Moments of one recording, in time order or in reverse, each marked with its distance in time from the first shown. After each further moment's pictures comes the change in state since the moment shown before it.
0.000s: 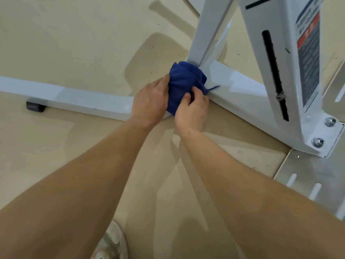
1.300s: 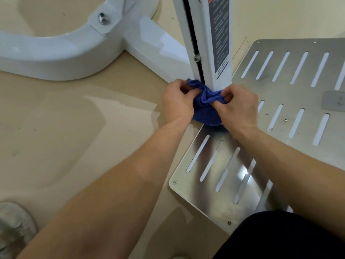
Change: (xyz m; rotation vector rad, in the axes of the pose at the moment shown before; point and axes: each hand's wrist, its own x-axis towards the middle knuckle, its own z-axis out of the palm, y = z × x) left_hand -0.040 0.252 0.086 -1.108 -0.087 -0.751; right_hand 0.037 0.058 -0.287 -0.823 0.033 -0.342
